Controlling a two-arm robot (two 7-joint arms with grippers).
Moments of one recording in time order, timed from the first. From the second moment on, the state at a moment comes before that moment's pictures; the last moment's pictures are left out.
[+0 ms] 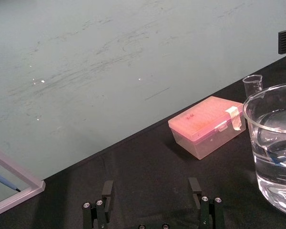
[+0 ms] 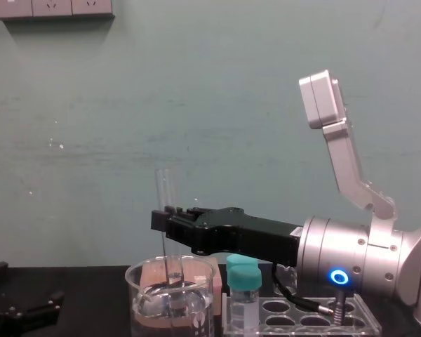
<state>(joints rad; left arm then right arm) -0.20 0.60 0.45 -1.41 -0.25 -0.12 0.03 0.63 0.16 -0.58 -0.97 0.51 -0.15 0.75</state>
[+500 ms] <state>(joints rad) -0.20 0.60 0.45 -1.41 -0.25 -0.12 0.03 0.62 0.17 -0.58 -0.98 0.51 -0.15 0.75</state>
